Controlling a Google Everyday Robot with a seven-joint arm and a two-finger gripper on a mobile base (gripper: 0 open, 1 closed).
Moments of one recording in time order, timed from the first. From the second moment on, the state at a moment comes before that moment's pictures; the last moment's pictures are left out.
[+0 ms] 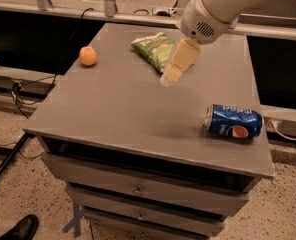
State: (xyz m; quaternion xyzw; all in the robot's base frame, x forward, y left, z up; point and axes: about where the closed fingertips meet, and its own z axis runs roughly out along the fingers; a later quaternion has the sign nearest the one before) arm 0.583 -0.075 0.962 -0.59 0.75 0.07 0.29
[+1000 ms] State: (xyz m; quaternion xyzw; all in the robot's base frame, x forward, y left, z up) arm 0.726 0.039 0.937 -0.49 0.73 0.18 0.43
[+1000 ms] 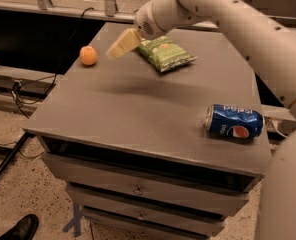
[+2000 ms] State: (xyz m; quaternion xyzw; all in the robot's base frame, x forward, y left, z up) arm 0.781 0.149 0.902 -0.46 0.72 0.27 0.43
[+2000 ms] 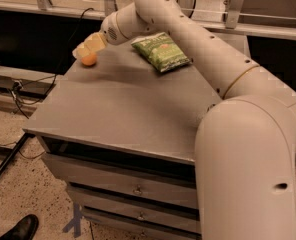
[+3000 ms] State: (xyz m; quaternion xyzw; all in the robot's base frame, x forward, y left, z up) arm 0.785 0.179 0.856 -0.47 0.75 0.25 0.39
